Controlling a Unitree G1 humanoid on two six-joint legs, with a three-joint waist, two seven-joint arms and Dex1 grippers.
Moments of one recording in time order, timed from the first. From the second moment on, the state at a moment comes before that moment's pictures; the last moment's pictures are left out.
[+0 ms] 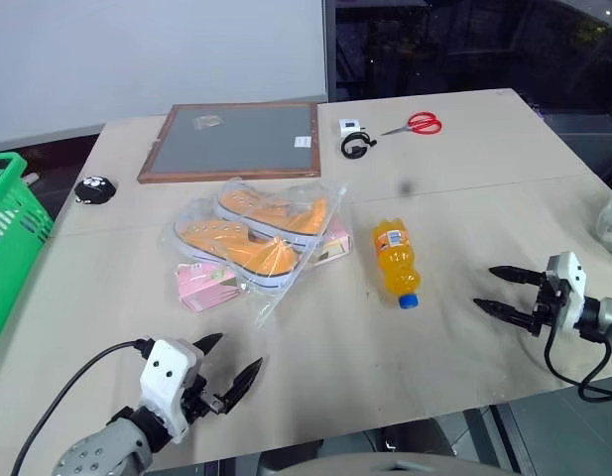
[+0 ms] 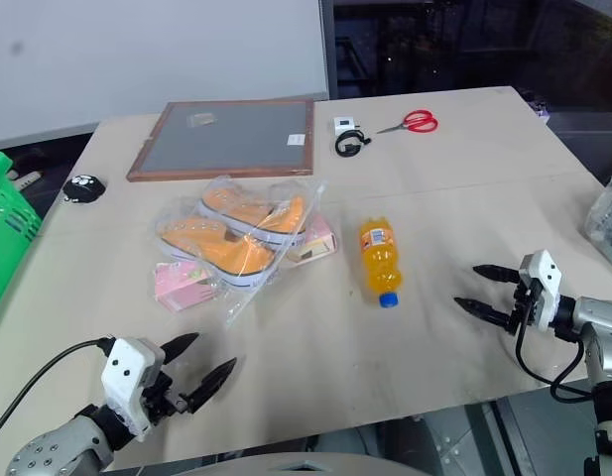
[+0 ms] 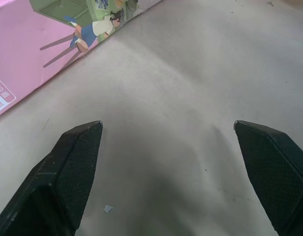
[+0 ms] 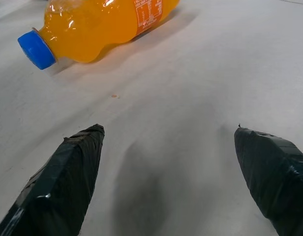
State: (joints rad) left arm 0.72 0.49 0.28 -0.65 -0.37 0.29 -0.63; right arm -0.16 -0.72 -0.20 0.42 0.39 0.00 1.32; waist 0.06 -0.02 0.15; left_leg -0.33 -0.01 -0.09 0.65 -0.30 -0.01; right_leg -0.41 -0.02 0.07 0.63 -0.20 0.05
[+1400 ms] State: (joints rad) left arm 0.84 0.57 0.81 -0.79 -0.88 0.39 -0.73; right arm -0.63 -0.24 -0.04 0.19 0.56 0.63 0.83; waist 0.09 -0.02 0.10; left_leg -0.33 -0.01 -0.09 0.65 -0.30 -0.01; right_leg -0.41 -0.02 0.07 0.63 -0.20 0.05
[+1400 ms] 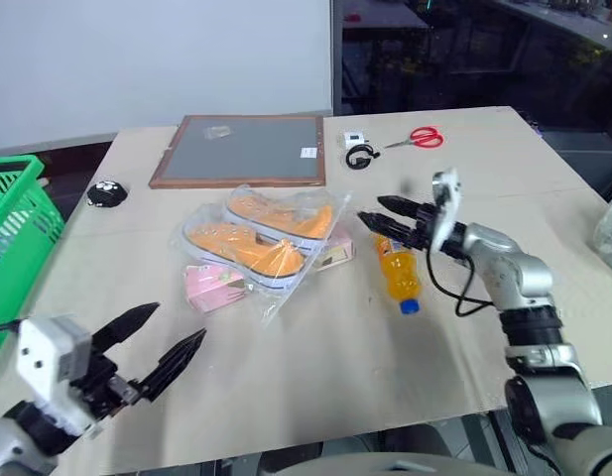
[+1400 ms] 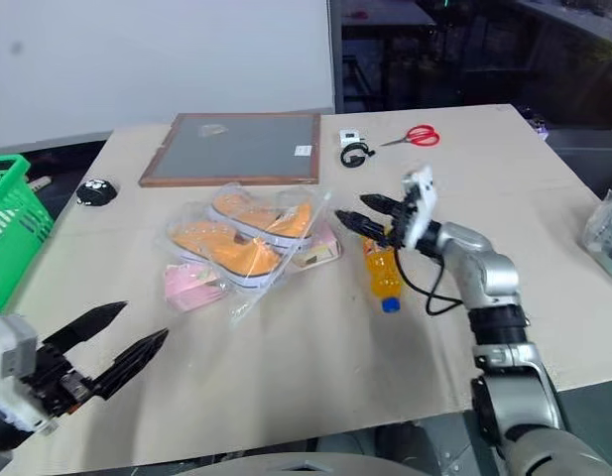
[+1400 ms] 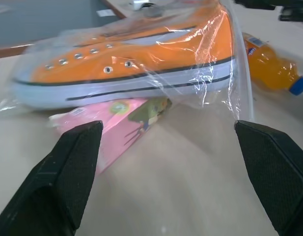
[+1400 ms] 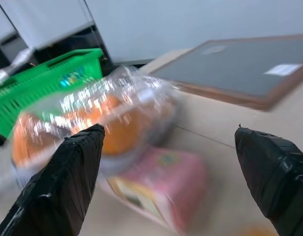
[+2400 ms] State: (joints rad) left arm 0.90 0.55 0.88 -0.97 -0.95 0.39 -0.58; right arm -0.76 -0.07 -0.02 0.37 0.52 0.65 0.72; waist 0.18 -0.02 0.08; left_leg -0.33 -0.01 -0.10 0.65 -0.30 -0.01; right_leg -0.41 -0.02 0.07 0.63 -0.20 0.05
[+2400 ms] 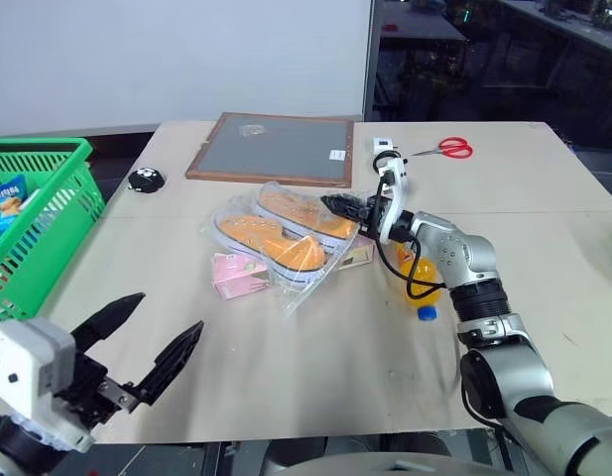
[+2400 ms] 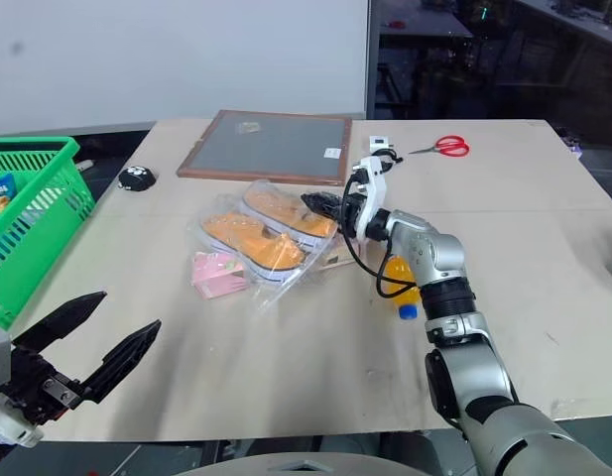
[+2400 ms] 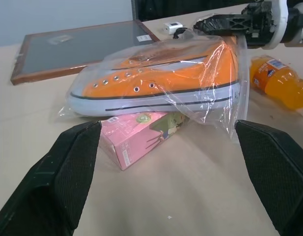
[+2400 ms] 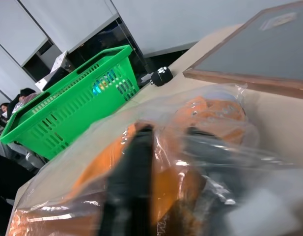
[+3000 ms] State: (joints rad) left arm 0.85 0.56 0.85 -0.97 -0.94 0.39 -0.56; right arm -0.94 -0.09 -0.03 0.43 0.51 0.61 0.69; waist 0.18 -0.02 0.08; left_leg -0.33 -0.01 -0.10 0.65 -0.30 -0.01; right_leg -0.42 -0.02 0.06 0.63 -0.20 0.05
